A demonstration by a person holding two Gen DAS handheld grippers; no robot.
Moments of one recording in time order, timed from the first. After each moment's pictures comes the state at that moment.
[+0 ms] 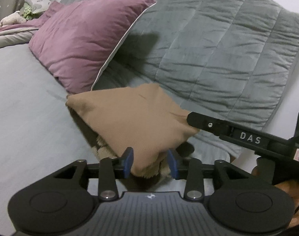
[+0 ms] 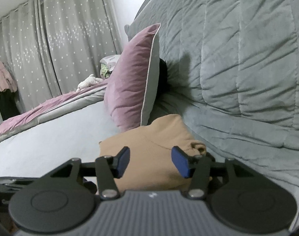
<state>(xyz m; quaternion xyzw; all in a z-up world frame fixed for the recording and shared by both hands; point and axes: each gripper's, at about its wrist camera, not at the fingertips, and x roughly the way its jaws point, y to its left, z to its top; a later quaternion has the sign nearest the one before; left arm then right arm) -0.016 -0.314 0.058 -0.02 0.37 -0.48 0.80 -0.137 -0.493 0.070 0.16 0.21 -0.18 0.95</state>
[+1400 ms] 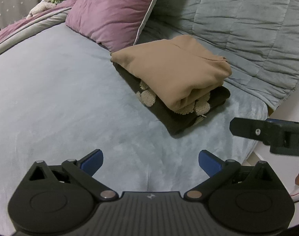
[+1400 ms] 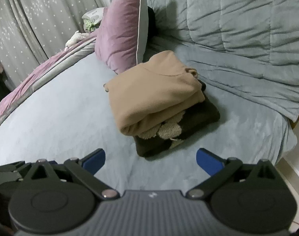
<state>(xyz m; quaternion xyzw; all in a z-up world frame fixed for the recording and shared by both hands) -0.068 -0.286 0.064 0.12 0.45 -0.35 0.81 -0.178 -0.451 0.084 0.23 0.38 -0.18 0.88</state>
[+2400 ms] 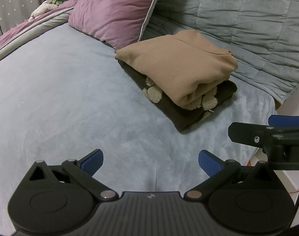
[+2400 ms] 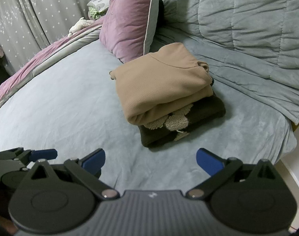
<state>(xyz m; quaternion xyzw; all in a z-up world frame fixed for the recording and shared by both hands) -0.068 -0.285 0.063 0.15 0.45 -0.33 0.81 -0.167 -0.436 0.086 0.21 0.41 -0.17 0.87</state>
